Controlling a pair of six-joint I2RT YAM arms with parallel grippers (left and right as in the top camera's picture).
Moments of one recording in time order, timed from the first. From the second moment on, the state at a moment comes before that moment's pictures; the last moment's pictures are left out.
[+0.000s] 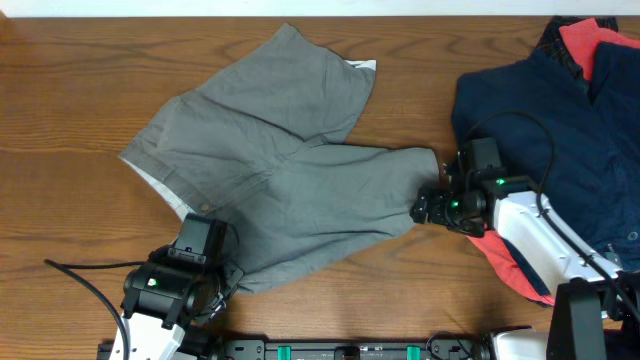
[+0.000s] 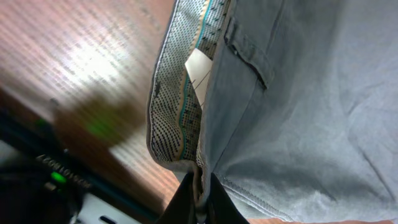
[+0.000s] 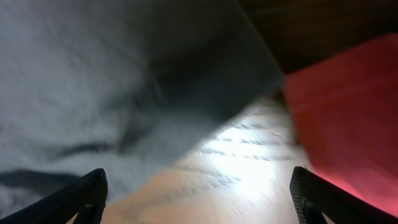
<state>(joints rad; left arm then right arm) -0.27 0.81 0.64 -1.22 0.03 -1.14 0.16 1.51 0.76 -0.61 -0.23 0.39</state>
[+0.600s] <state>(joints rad) -0.27 0.81 0.65 -1.27 0.02 -1.06 0.19 1.53 0.69 -0.49 -0.24 0.51</state>
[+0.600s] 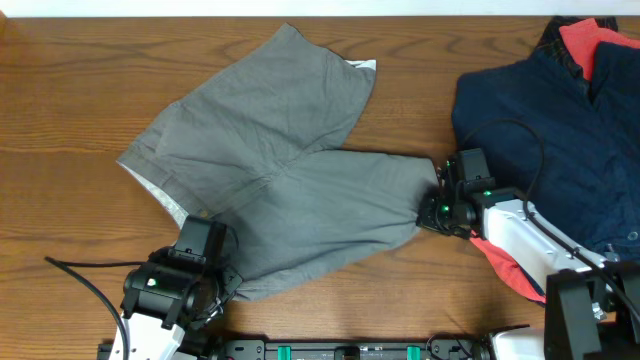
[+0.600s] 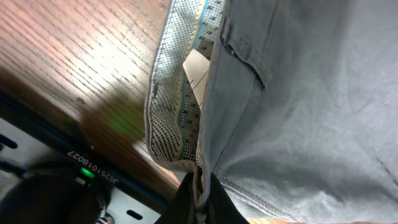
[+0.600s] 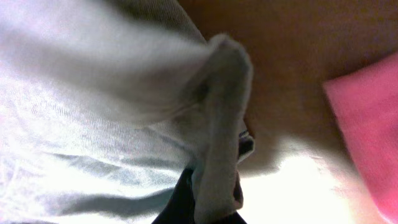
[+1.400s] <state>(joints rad) -0.27 0.81 1.22 -1.52 0.14 -0.88 -0.03 1.16 1.39 -1.27 -0.12 0.27</state>
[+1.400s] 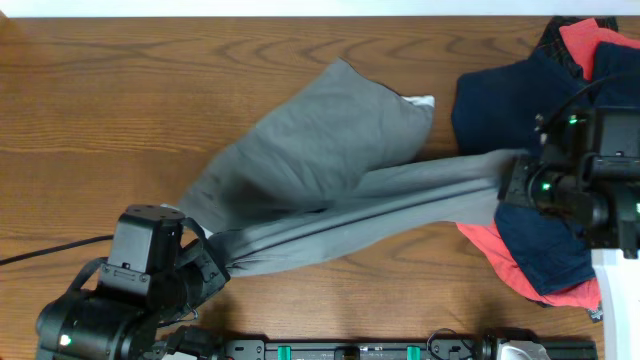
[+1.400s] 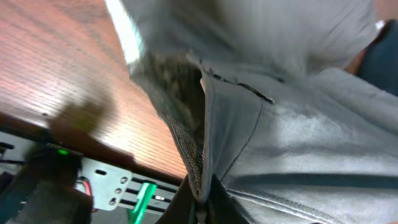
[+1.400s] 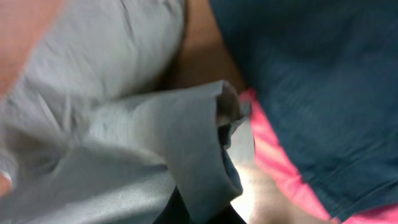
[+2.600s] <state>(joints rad) -0.22 1.49 1.20 -1.24 -0.28 -1.25 0.23 1.96 1.44 -0.27 -0.10 0.10</state>
